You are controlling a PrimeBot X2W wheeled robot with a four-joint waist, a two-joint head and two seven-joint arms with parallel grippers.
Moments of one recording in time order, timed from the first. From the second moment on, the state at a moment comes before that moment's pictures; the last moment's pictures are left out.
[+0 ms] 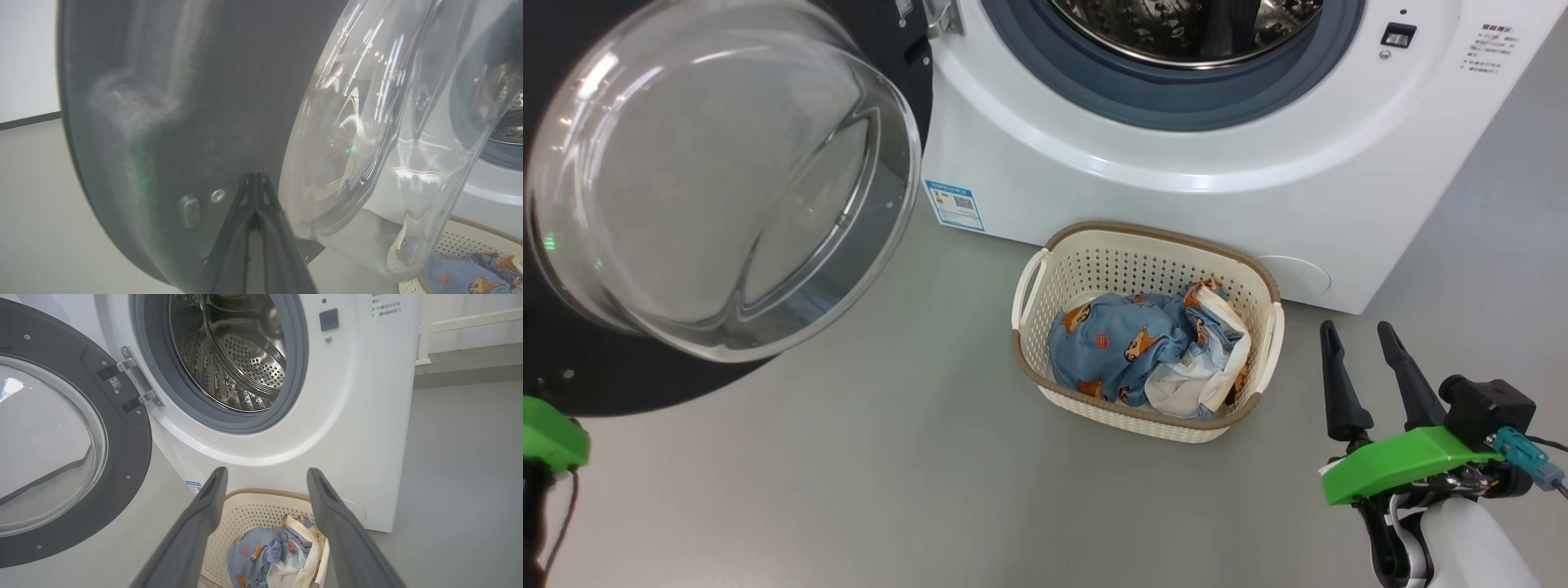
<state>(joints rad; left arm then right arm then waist) -0.65 0.47 -0.13 0.98 -0.58 -0.12 -0.24 -0.22 -0.06 0.01 0.41 0.33 0.12 -0.25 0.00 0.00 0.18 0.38</state>
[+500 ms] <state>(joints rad) -0.80 0.51 -0.18 1.21 -0.54 -0.12 -0.25 -0.24 -0.06 0.01 0.42 0.34 0.12 -0.25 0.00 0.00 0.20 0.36</state>
